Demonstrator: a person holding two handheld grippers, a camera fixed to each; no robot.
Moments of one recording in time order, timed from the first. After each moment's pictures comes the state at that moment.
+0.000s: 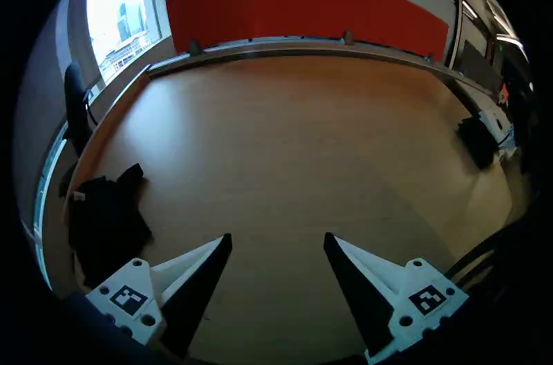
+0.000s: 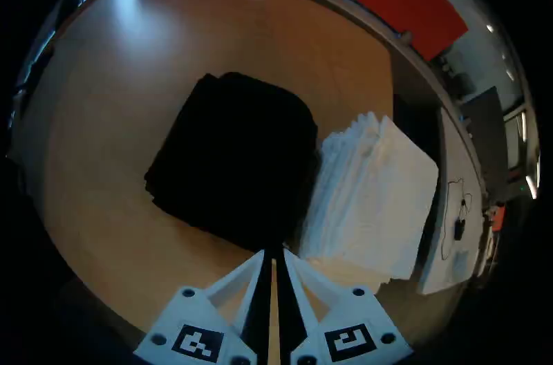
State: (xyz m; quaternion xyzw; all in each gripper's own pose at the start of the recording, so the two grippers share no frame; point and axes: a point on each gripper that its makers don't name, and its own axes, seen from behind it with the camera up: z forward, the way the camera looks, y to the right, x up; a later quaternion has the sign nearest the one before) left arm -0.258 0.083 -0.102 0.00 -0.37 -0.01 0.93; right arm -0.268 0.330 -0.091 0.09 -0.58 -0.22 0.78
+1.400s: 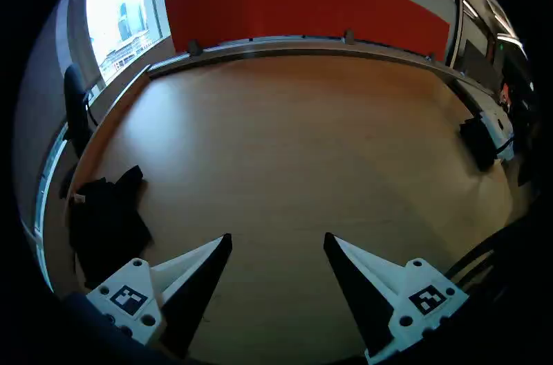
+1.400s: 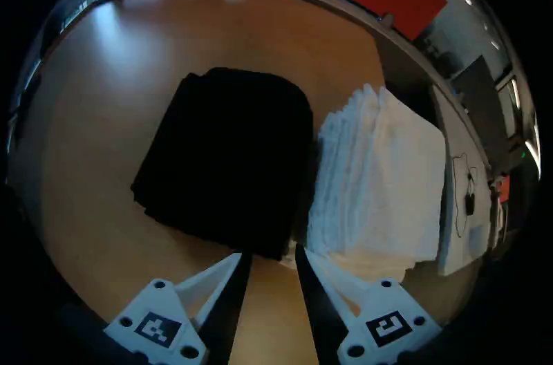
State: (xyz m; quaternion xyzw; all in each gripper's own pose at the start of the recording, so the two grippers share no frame) left arm -0.257 0.087 -0.097 0.00 -0.37 -0.01 0.93; right arm -0.289 0.322 -0.099 0.05 -0.56 -0.17 0.81
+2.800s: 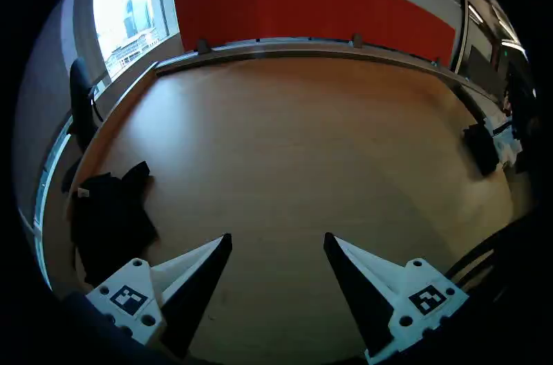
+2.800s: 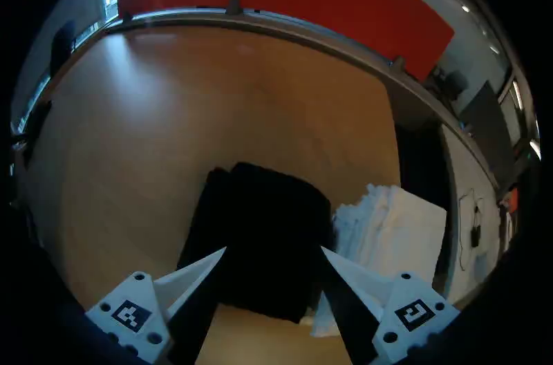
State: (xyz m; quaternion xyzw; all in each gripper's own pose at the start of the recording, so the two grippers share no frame) left arm -0.256 0.072 -0.102 0.02 -0.37 -0.02 0.93; right arm -0.253 0.264 -0.020 0.10 -0.49 -0.14 0.85
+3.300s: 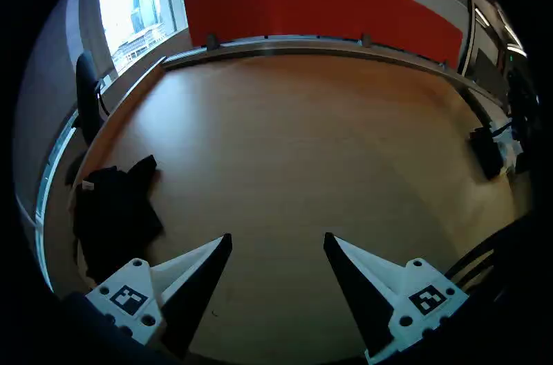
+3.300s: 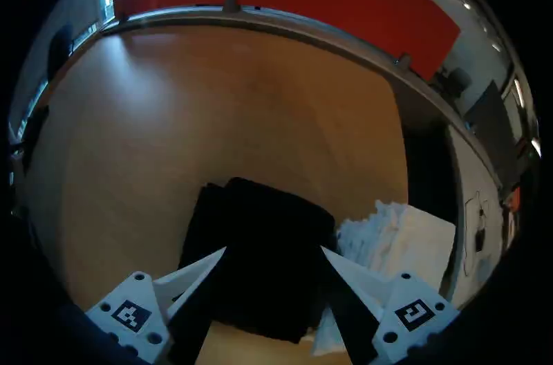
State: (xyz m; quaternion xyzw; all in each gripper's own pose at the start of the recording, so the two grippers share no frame) left arm -0.257 0.063 -0.106 0.03 -0.37 -0.02 0.93; right arm -0.266 0.260 0.001 0.10 -0.50 -0.13 0.85
